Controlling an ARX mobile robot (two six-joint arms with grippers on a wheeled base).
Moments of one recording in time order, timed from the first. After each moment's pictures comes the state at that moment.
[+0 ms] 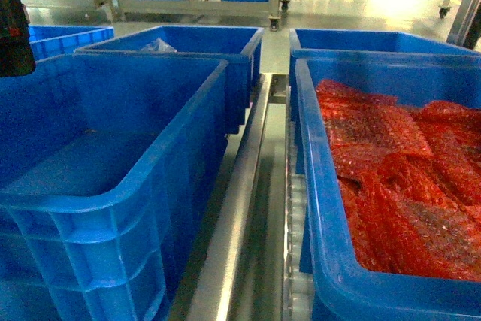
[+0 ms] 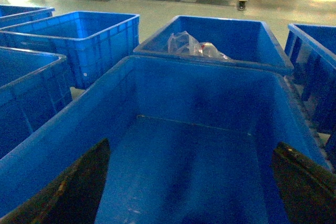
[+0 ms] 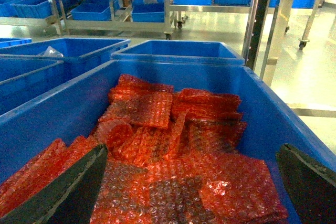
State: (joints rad) left arm -0.31 1.18 0.51 0.51 -0.44 -0.06; right arm 0.00 0.01 0.01 -0.01 0.00 0.00
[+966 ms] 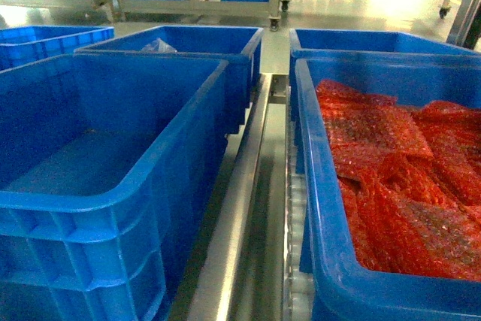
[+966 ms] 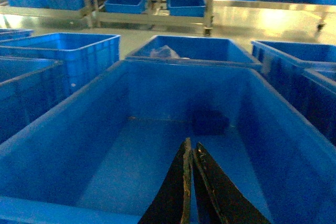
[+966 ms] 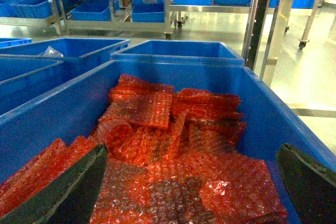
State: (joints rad) left arm -0.07 0.75 0.10 0.64 -0.06 -0.02; right arm 0.00 0.01 0.01 -0.01 0.00 0.00
